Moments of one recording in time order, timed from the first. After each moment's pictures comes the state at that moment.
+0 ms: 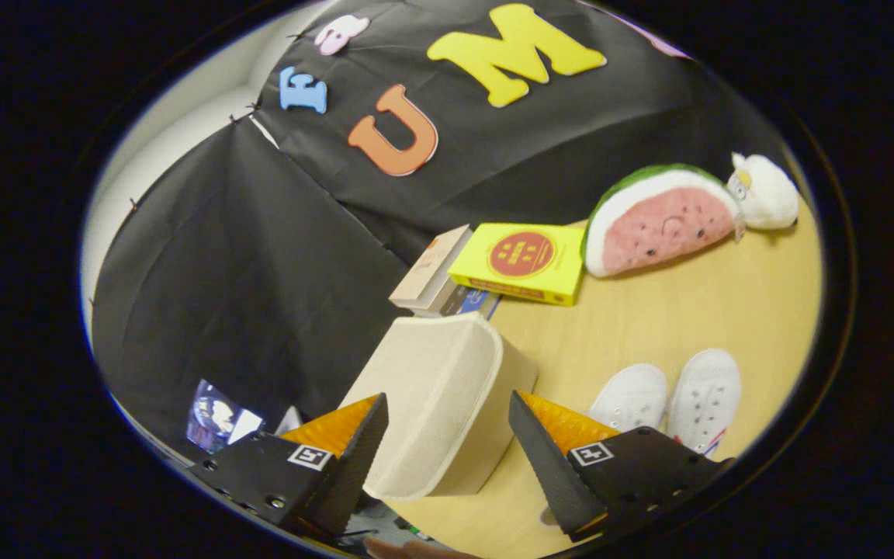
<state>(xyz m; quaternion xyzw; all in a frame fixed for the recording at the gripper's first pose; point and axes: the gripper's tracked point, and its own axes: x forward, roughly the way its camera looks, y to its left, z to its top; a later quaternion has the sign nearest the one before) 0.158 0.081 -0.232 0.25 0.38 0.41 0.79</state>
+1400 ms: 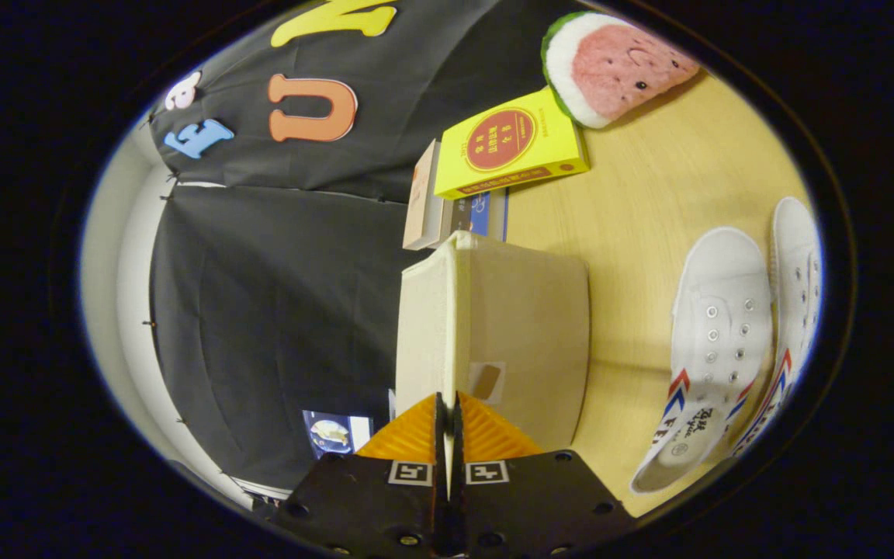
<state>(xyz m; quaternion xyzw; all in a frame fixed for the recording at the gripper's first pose) 0.147 0.112 -0.239 0.38 0.54 0.41 0.63</state>
